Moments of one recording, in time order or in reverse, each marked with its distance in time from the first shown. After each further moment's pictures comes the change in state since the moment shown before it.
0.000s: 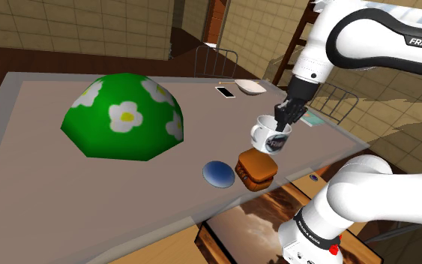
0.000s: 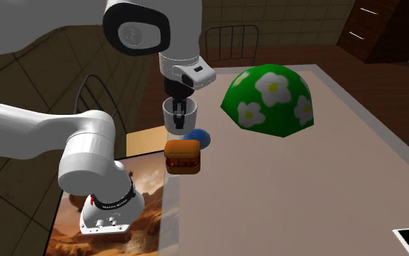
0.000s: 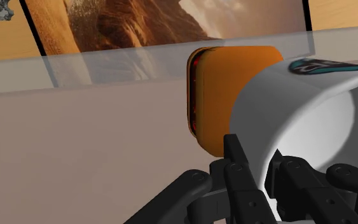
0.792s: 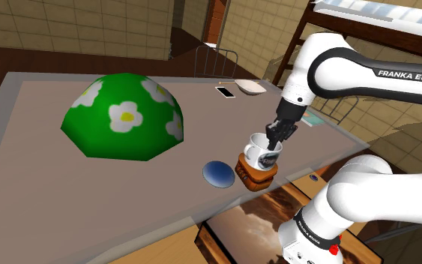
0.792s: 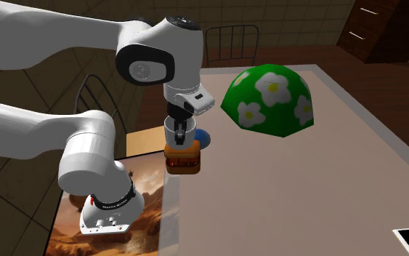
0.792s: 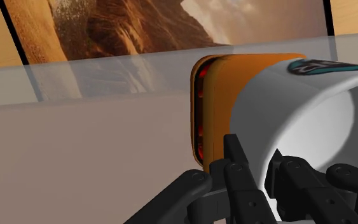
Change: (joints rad) arm 0.002 0.002 0.010 -0.166 0.012 0.142 -0.008
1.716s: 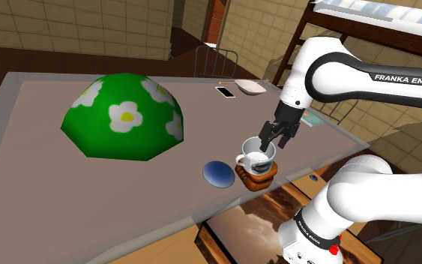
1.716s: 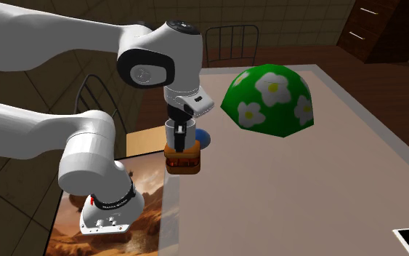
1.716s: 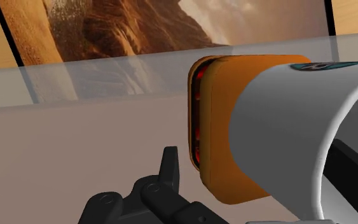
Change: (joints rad) arm 0.002 0.002 0.012 -0.021 0.011 0.024 0.007
